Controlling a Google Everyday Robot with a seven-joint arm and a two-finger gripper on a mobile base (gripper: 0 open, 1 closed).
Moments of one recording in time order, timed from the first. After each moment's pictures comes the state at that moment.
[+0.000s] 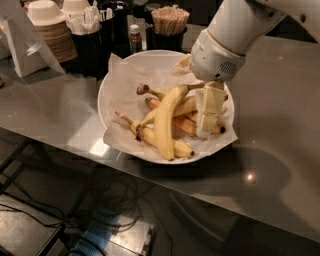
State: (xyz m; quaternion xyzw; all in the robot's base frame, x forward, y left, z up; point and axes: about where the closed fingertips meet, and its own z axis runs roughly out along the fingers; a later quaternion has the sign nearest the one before) arm 0.506 -0.054 0.915 -0.77 0.60 0.13 0.16
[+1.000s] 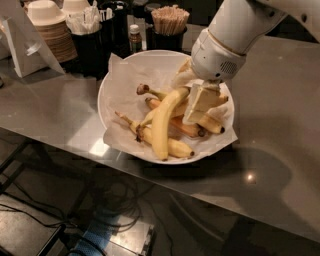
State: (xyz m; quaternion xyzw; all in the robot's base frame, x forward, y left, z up) arm 0.506 -0.054 0.915 -0.77 0.60 0.13 0.16
